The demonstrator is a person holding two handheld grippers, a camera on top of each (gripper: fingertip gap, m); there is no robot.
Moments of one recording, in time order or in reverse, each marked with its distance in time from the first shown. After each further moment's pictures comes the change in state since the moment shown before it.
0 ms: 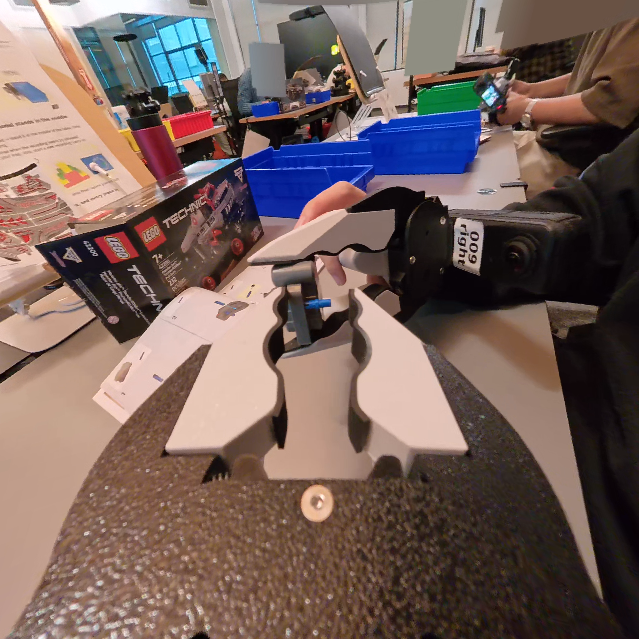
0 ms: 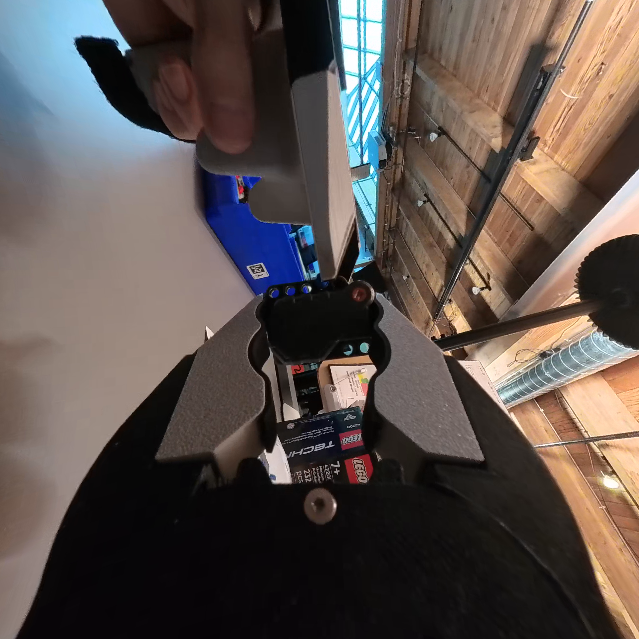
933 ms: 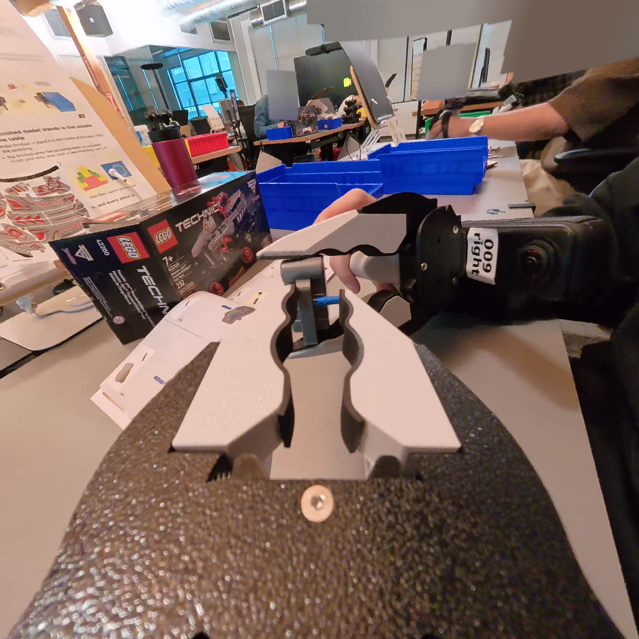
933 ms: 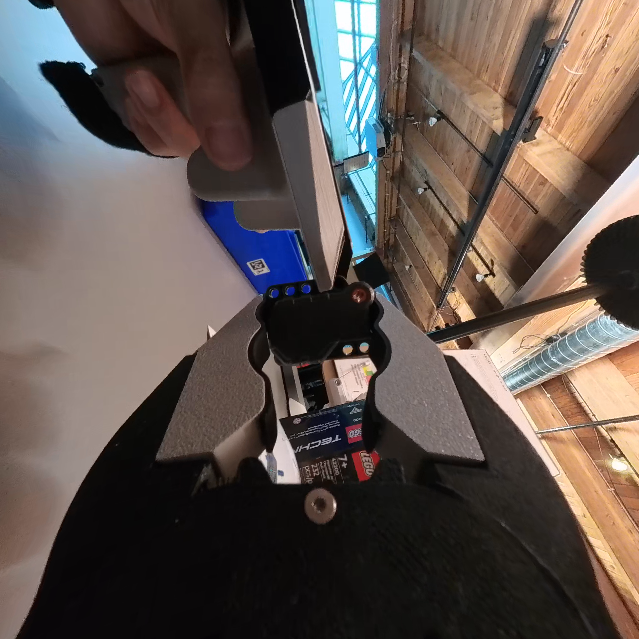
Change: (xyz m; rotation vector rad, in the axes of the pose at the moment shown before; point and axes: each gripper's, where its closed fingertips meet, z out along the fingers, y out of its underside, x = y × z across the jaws) left arm -0.008 0.003 0.003 0.066 -0.028 -0.034; right arm -0.001 0.003 0.001 -0.026 0.010 0.037
